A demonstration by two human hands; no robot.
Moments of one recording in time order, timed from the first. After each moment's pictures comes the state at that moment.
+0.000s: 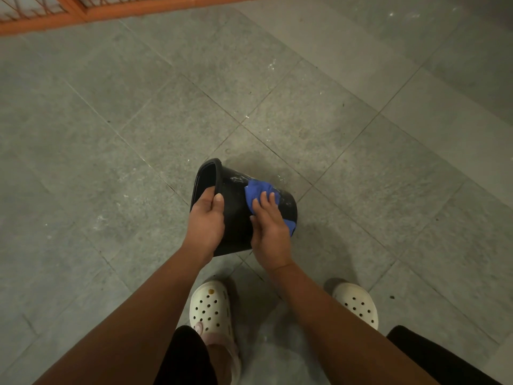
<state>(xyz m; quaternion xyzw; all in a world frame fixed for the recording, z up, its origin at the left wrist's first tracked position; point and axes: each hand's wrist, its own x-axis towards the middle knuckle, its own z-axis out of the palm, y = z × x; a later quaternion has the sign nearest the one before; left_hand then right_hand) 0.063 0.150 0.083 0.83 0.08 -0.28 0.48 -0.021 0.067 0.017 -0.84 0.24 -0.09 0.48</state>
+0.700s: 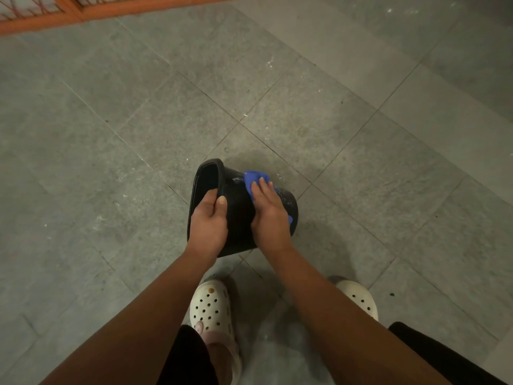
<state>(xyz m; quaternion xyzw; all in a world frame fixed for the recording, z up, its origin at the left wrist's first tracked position) 0.053 0.151 0.078 0.84 0.05 -0.26 0.48 0.002 0.053 0.018 -0.86 0.25 -0.05 0.45</state>
